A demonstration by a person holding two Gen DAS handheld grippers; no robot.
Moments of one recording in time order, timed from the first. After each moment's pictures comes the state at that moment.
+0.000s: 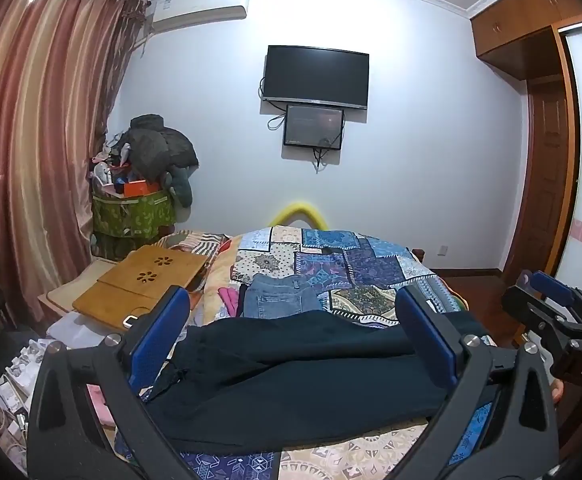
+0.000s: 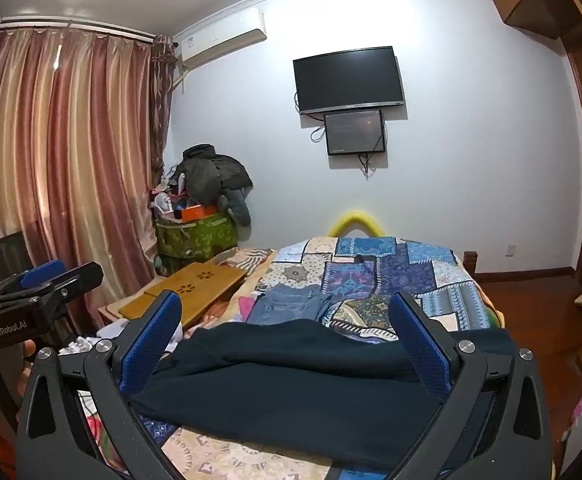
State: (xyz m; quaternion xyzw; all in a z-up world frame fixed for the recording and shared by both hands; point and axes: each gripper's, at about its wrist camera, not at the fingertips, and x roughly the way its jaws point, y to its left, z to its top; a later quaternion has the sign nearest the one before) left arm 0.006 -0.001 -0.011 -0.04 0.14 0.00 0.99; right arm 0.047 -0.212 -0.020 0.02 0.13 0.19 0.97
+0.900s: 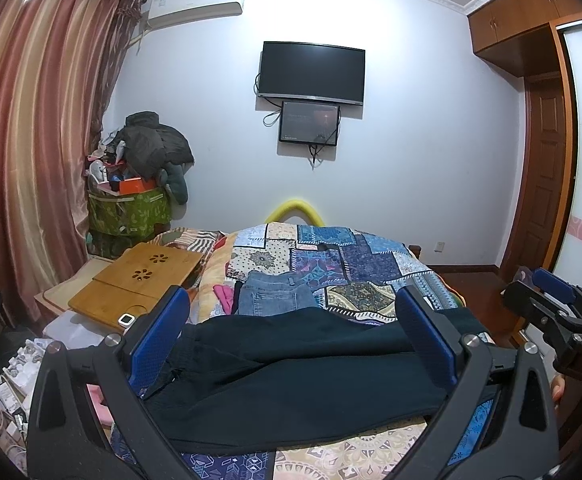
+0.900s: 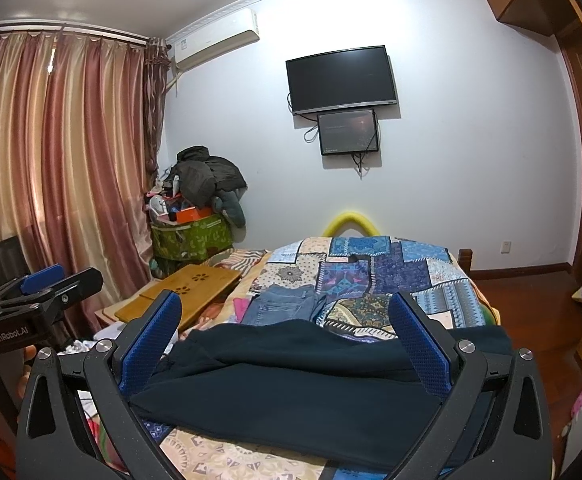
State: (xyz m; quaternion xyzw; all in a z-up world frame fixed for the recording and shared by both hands) left arm 0.008 -0.007 -0.008 -0.04 0.14 -0.01 0.99; right arm 0.047 -0.219 -0.019 0.03 0.13 0.18 0.97
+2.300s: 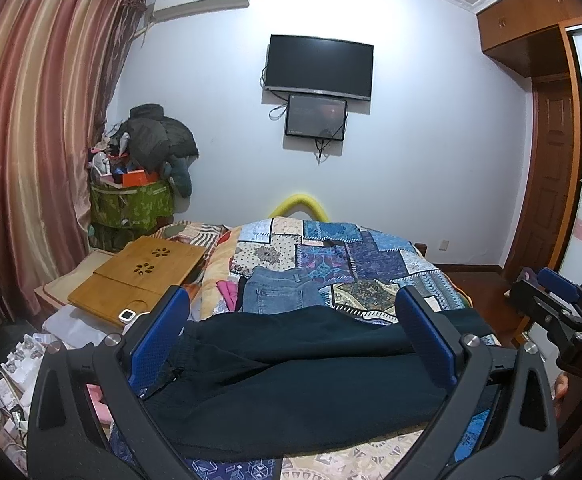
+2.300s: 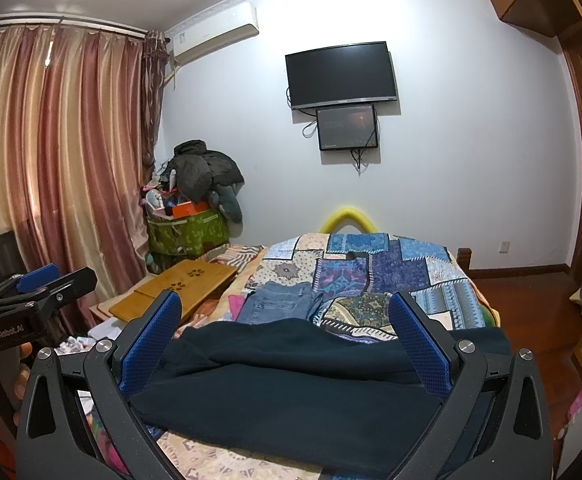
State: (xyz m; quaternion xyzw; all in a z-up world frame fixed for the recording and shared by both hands) left arm 0.028 0.002 -0.018 -0.05 0.16 0.00 0.99; right arm 0.069 -0.218 -0.019 0.02 0.14 0.17 0.97
